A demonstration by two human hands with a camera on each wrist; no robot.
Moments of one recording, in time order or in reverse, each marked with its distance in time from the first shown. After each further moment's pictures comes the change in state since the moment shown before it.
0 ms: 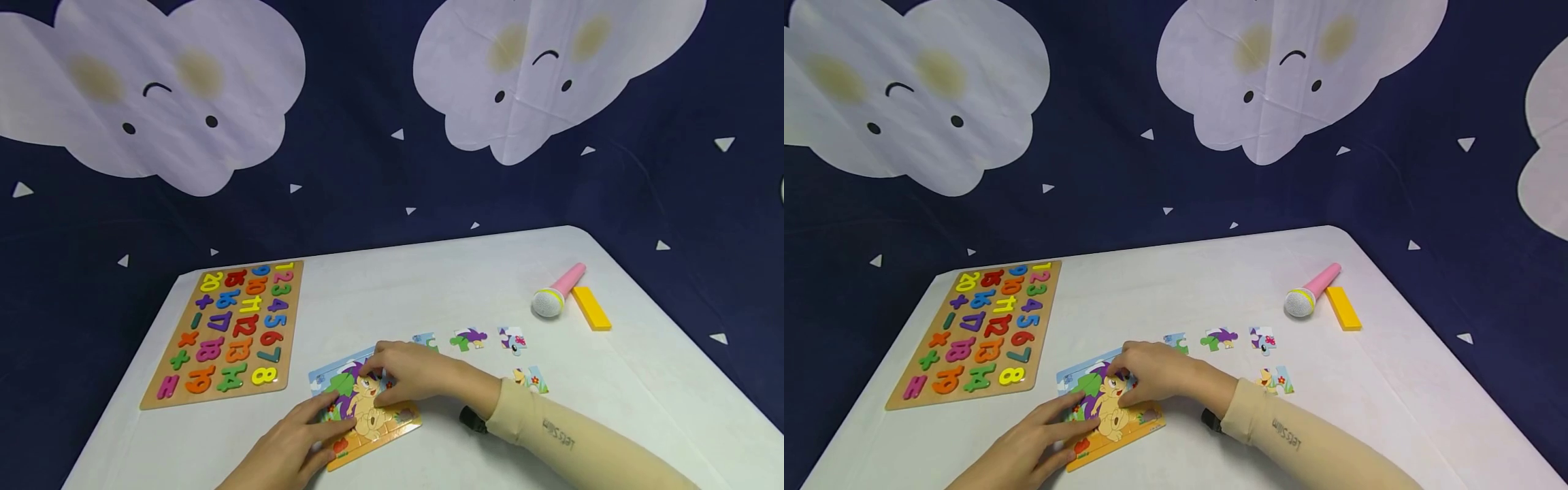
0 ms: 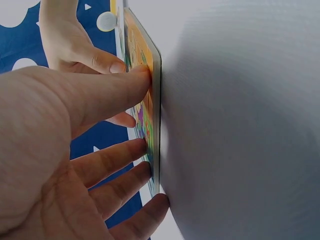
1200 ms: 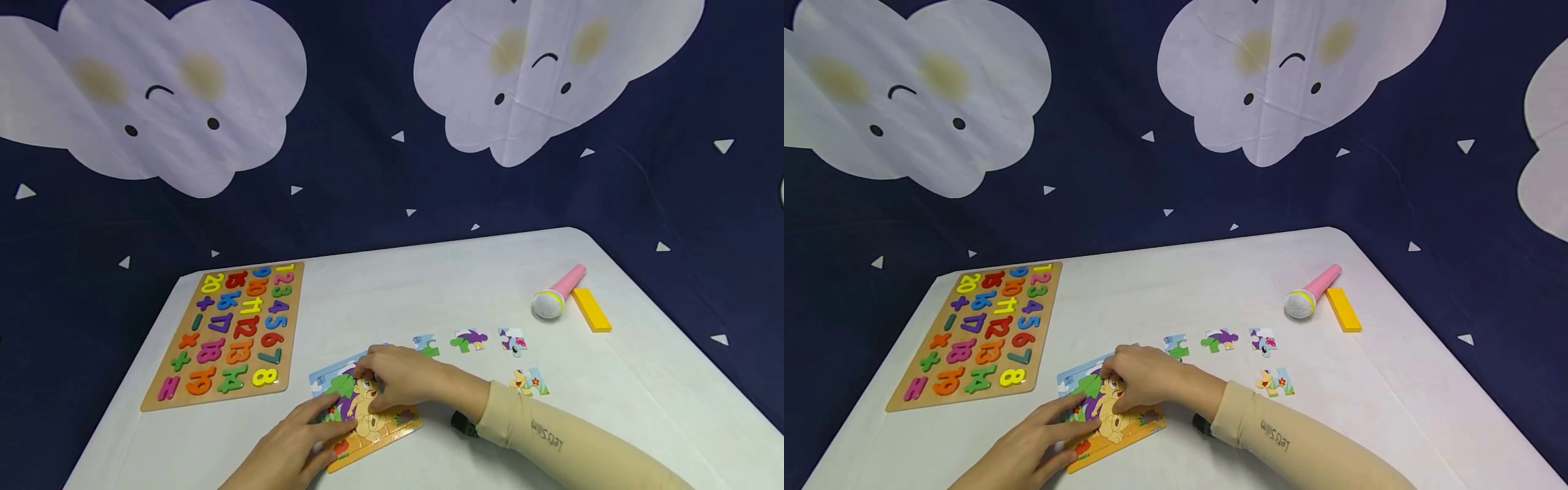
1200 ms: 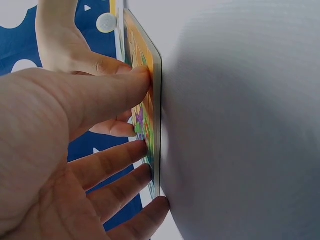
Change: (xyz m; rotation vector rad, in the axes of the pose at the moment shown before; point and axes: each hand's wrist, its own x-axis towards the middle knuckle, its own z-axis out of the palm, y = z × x) left_hand 0.001 0.001 0.001 0.024 0.028 0.017; right_hand 0.008 -0.014 0.005 -0.039 0.006 0.040
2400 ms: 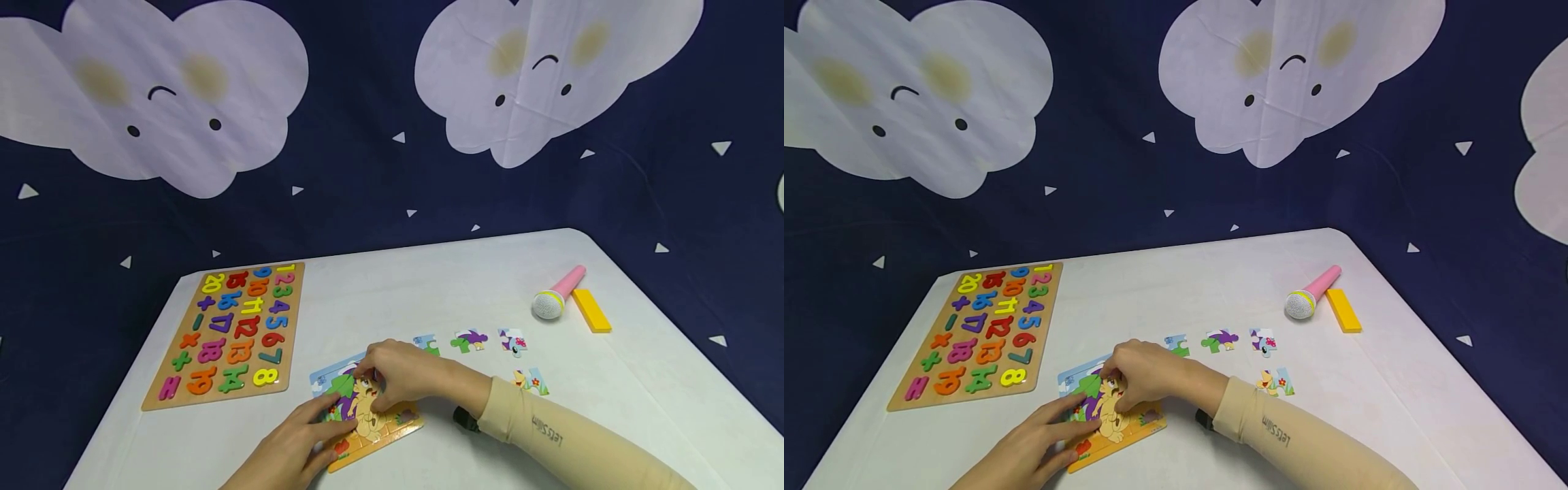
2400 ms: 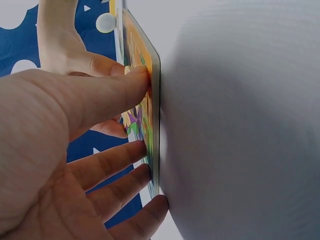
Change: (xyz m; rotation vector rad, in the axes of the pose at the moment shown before) left_hand 0.002 0.001 0.000 -0.062 -0.029 -0.045; right_hand 0.003 0.005 -0.005 0.037 0.012 -0.084
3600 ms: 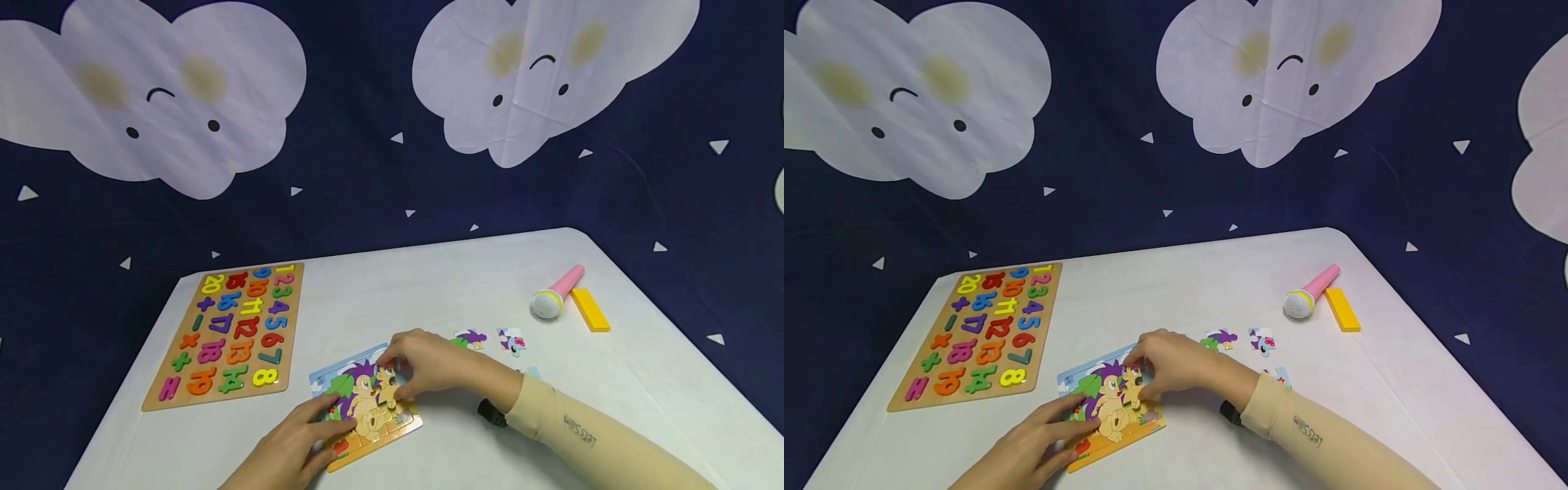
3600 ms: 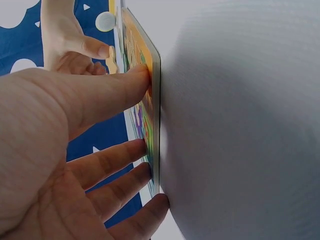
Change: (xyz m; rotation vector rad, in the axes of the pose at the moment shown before) left_hand 0.002 0.004 -0.001 0.025 -0.008 -0.037; right_hand -0.030 0.025 -0.016 0.020 0.065 0.035
